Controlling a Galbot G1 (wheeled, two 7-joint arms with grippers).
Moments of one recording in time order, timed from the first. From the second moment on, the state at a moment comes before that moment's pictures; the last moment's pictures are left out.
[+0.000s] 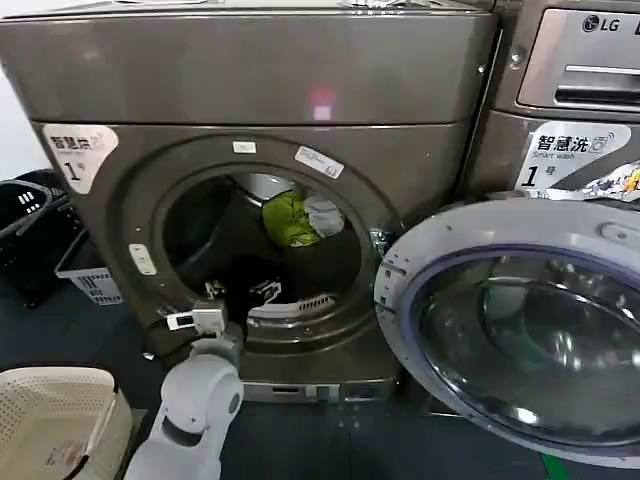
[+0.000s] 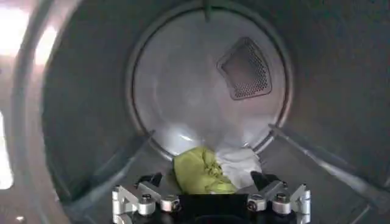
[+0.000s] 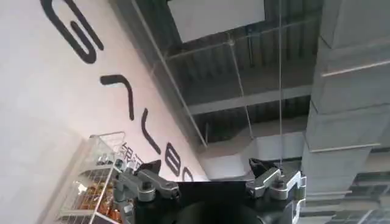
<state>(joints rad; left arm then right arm) 0.98 -1.41 -0.32 -2.05 -0.24 0.65 -0.32 -1.99 0.90 2.56 1.96 0.88 -0.17 0.22</state>
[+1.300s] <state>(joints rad) 0.43 -1.51 -0.21 -1.28 -0.17 0.46 -0.32 -1.99 0.87 2.57 1.95 0.89 -0.17 0.21</state>
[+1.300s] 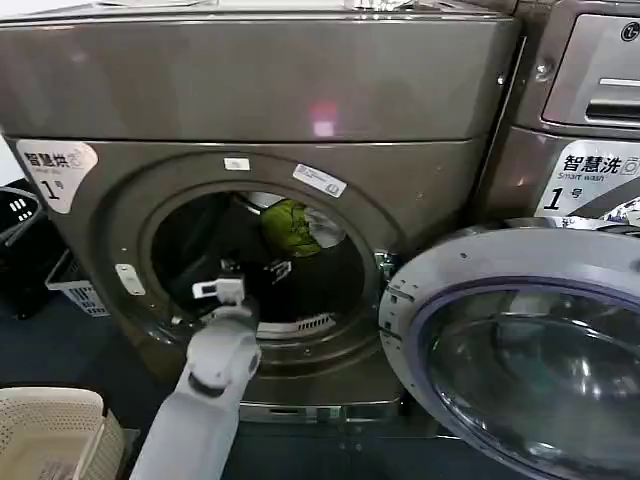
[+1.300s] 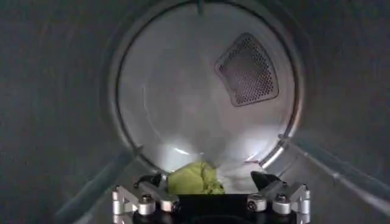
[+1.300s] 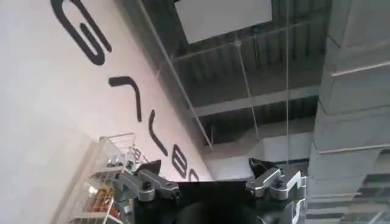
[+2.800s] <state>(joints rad) -0.10 -1.50 0.22 -0.42 0.28 0.15 0.45 -1.96 0.86 2.55 1.95 0.90 -0.17 0.20</state>
